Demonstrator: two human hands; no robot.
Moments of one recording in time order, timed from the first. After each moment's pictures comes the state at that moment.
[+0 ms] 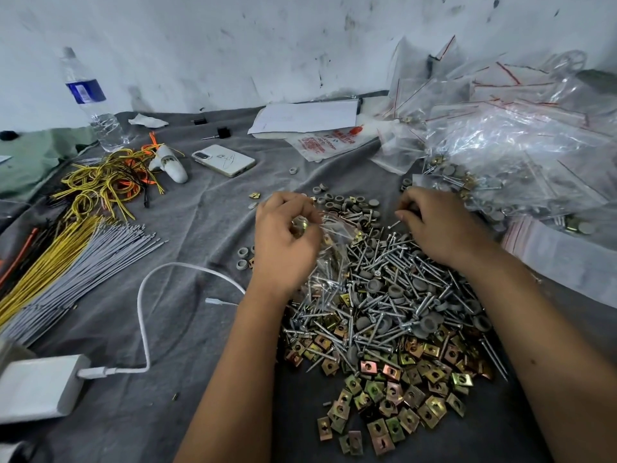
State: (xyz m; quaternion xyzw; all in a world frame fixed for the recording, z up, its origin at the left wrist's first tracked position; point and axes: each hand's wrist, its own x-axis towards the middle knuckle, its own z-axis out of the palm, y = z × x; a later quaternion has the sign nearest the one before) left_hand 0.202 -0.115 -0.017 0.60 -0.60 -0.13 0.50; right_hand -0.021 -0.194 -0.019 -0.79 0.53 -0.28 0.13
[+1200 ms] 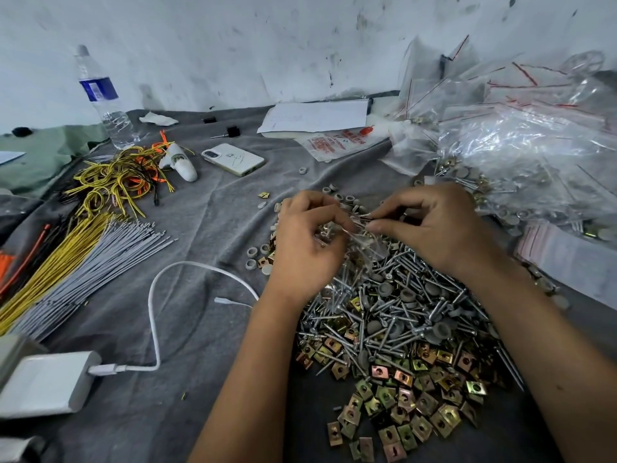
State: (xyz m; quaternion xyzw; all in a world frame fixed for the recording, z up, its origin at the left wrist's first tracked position) left_hand 0.198 -0.114 -0.016 0.56 -0.67 -0.11 0.47; right_hand 0.003 -0.163 0.004 -0.79 0.36 -0.42 0.26
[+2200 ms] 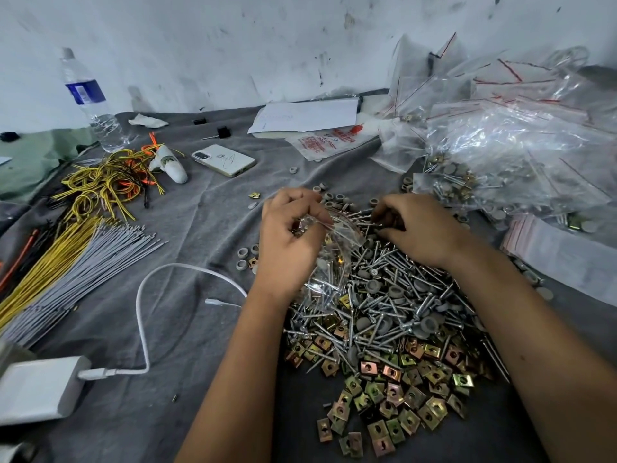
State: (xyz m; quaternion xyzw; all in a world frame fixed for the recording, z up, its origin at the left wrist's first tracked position) left_hand 0.198 -0.115 -0.016 0.55 -0.60 -0.20 0.55; right_hand -0.005 -0.192 -0.015 -0.83 0.49 -0.22 0.17
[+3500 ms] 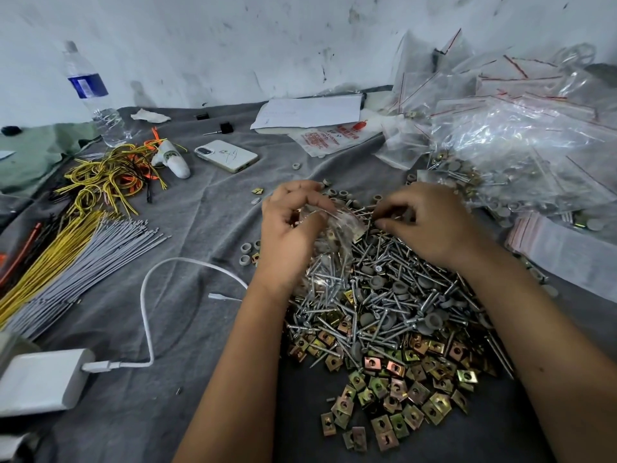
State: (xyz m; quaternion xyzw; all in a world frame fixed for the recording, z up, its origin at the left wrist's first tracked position) left_hand 0.199 -0.113 -0.010 0.53 -0.56 -0.26 0.59; right_hand -0.007 -0.178 -0.007 -0.83 0.44 -0.31 0.17
